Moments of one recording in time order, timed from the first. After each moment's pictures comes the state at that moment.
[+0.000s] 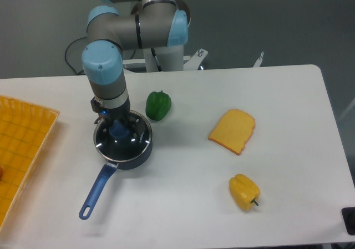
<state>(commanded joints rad) 2.14 -1.81 -1.77 -1.13 1.54 0.62</state>
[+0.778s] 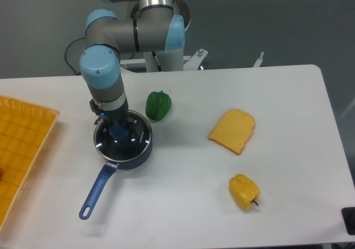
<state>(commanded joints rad) 2.14 -1.82 -1.78 -1.13 1.55 0.62</state>
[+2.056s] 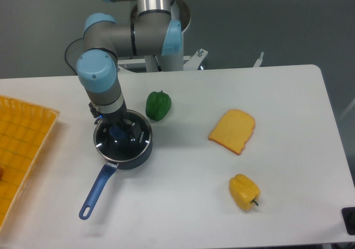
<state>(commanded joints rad) 2.12 -1.83 -1.79 -1.12 1.57 0.63</state>
